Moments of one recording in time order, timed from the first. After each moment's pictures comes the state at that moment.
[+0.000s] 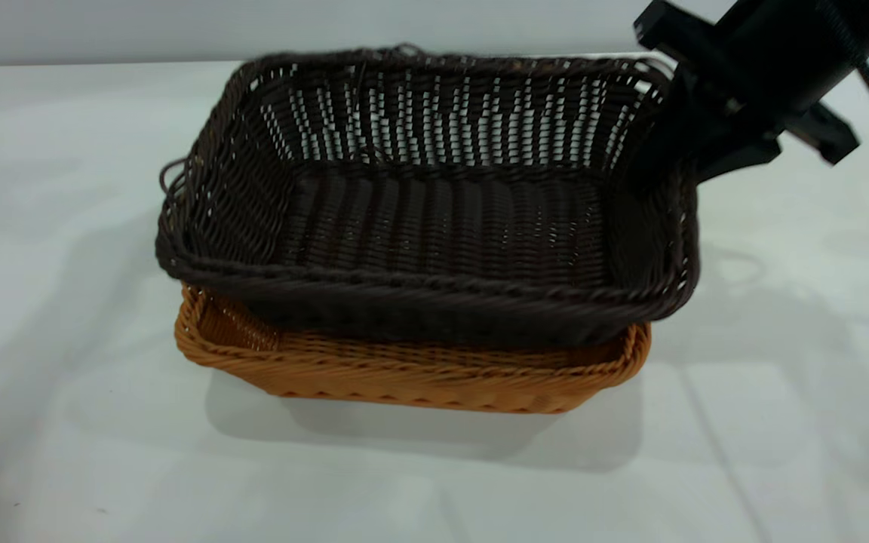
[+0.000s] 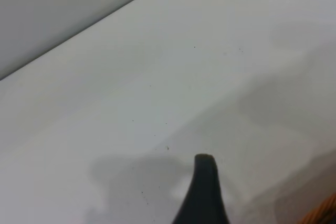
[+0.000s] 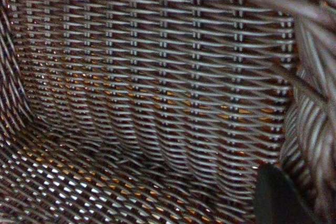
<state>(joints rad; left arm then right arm) -0.19 2.02 -1.54 -0.54 0.46 0.77 0.20 1.96 -1.02 0.91 0.70 -0.46</state>
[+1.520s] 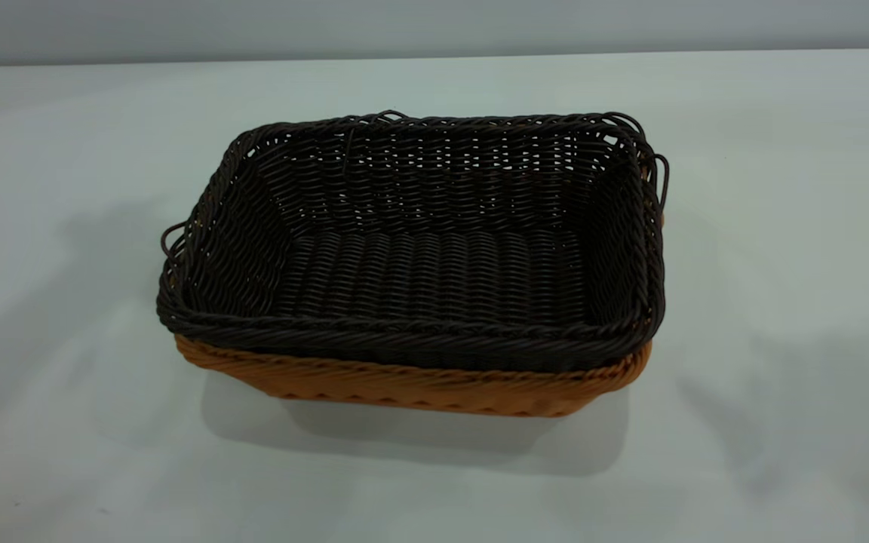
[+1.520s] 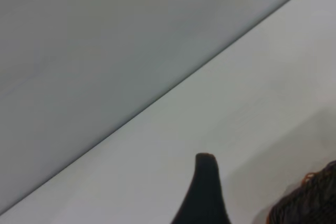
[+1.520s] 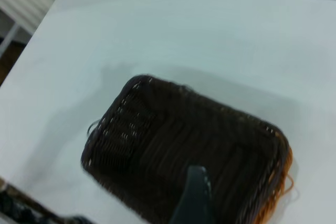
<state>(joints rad) -0.09 1.50 -1.54 -0.46 0.73 0.75 -0.04 1.07 -1.02 0.79 1.00 -0.65</state>
